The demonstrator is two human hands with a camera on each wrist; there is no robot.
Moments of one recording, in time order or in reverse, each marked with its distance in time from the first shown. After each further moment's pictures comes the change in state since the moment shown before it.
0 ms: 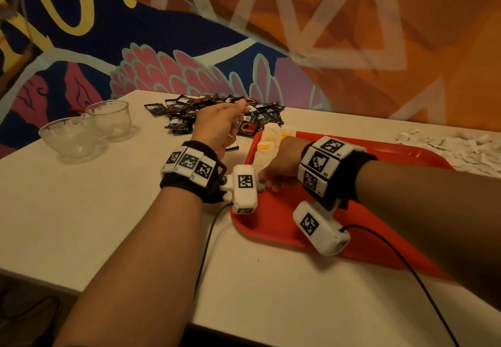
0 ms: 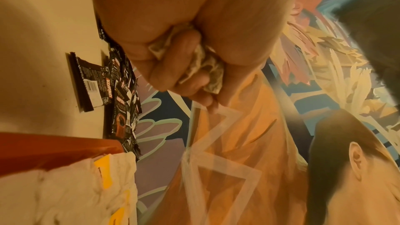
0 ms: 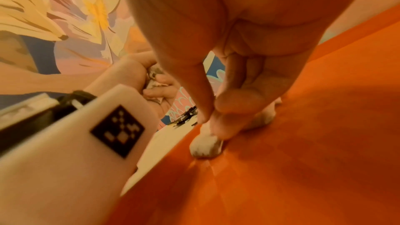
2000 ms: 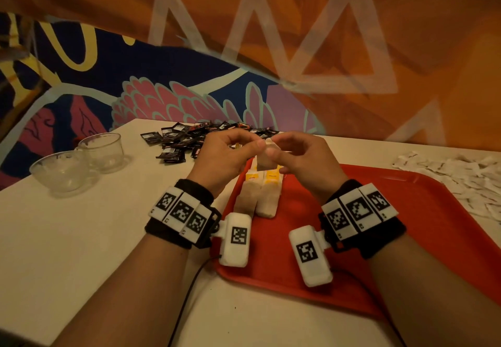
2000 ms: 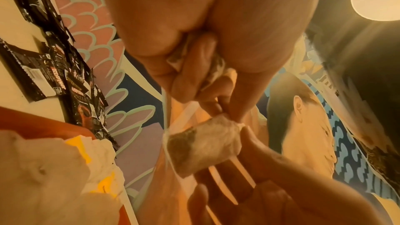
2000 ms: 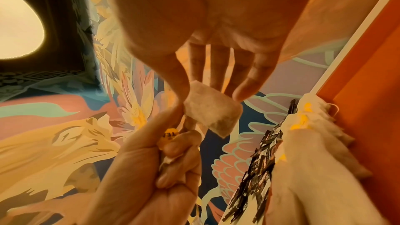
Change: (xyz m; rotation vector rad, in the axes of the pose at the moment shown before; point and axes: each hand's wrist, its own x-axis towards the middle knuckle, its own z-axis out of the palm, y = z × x) left_hand -0.028 0.012 0.035 0.288 -0.180 0.334; right_hand 0.013 0.048 -0.034 0.622 0.452 -0.644
